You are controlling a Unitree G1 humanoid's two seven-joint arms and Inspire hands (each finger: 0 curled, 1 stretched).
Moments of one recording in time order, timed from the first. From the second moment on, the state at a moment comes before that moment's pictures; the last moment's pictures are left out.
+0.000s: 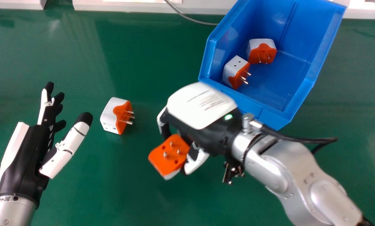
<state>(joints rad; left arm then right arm) 0.35 0.32 0.27 -0.29 0.04 -0.03 -0.20 -0.35 -0.33 0.54 -0.19 -0.98 0.04 0.43</state>
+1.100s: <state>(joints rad) 0.33 0.33 0.28 -0.22 0.04 -0.08 -0.21 -0.91 -0.44 0.37 0.54 -1.06 0.16 0.20</state>
